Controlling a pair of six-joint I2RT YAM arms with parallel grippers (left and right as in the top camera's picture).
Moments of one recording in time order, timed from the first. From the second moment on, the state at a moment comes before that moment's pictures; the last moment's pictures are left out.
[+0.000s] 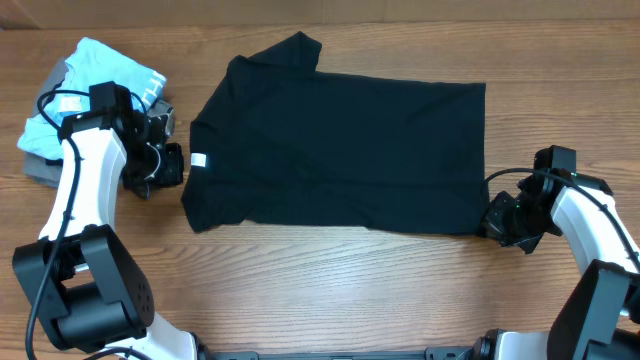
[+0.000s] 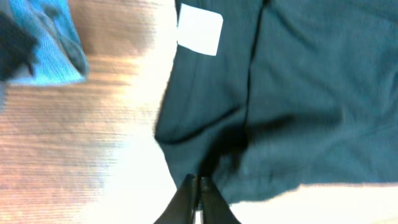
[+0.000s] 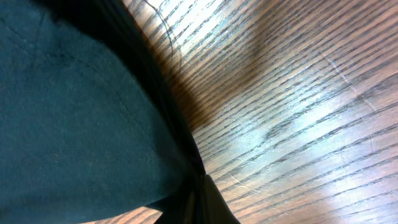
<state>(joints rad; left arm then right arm) 0.24 1.79 1.37 -1.08 0.21 0.11 -0.29 1.57 0.89 -0.91 -0.20 0.40</state>
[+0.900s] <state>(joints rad) 0.17 1.79 1.09 -0.85 0.27 0.18 -0.29 1.57 0.89 -0.89 -0.19 0.41</state>
